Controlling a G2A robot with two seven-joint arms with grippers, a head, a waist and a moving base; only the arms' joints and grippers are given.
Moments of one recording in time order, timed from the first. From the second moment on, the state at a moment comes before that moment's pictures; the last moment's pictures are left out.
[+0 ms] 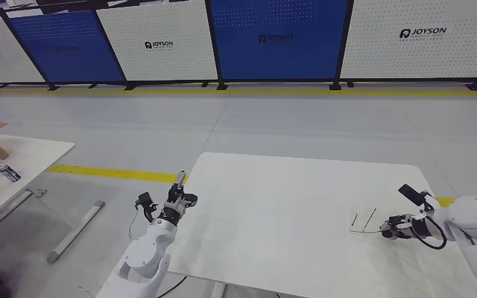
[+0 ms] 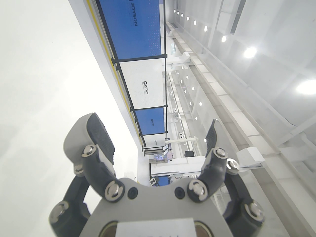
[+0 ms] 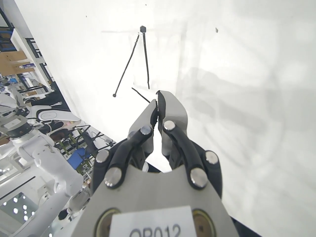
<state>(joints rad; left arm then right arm) 1.73 -1.15 -1.60 -1.80 -0.42 0.00 0.00 -0.81 -0.89 1.01 -1.06 -0.17 0.20 1.27</state>
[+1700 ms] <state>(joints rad) 1.73 -1.15 -1.60 -1.80 -0.42 0.00 0.00 -1.13 -0.81 1.38 -1.50 0.08 -0.04 1.10</state>
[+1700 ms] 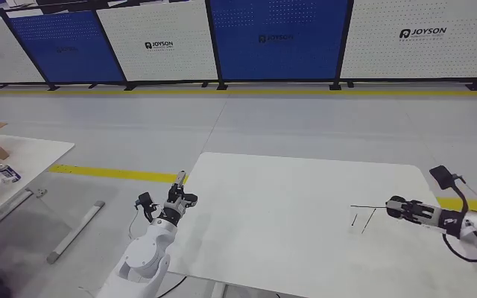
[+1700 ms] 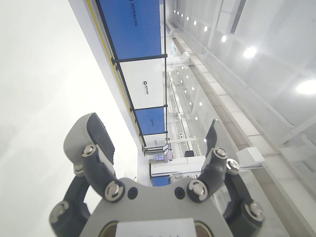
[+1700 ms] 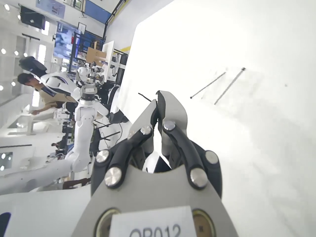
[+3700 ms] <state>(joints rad) 1.73 -1.15 -1.60 -1.80 -0.42 0.00 0.00 -0.95 -0.89 1.10 -1.39 0.11 -0.30 1.02</state>
